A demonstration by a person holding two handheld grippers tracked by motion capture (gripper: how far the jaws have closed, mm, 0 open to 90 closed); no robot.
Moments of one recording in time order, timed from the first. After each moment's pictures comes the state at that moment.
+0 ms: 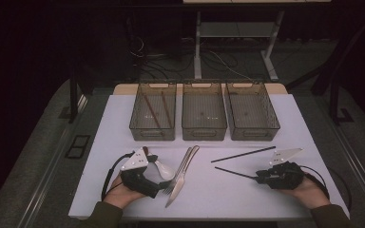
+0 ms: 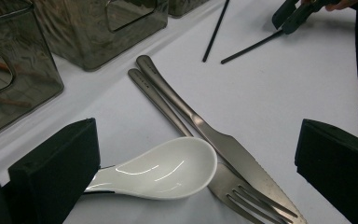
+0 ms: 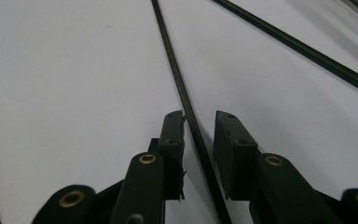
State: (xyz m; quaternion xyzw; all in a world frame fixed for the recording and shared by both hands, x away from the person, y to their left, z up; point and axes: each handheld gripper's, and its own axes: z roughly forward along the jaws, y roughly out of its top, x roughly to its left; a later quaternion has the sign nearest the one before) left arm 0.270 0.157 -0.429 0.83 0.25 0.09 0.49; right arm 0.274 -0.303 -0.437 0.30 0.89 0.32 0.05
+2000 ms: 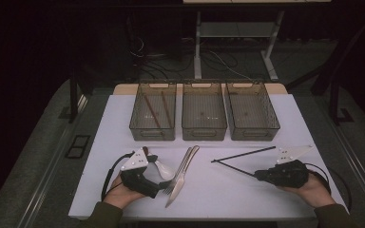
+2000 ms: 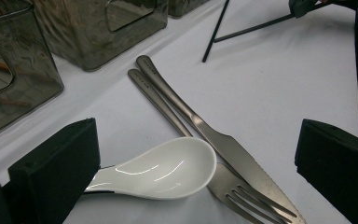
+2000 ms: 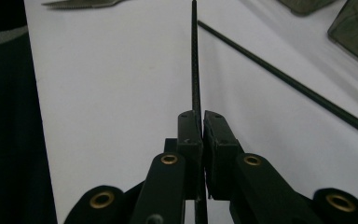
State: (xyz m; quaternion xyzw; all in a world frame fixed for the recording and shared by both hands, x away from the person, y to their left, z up) left arm 0.270 0.157 -0.429 0.83 0.24 0.09 0.50; right arm 0.272 -0.309 -0.417 0.26 0.88 0.39 0.03
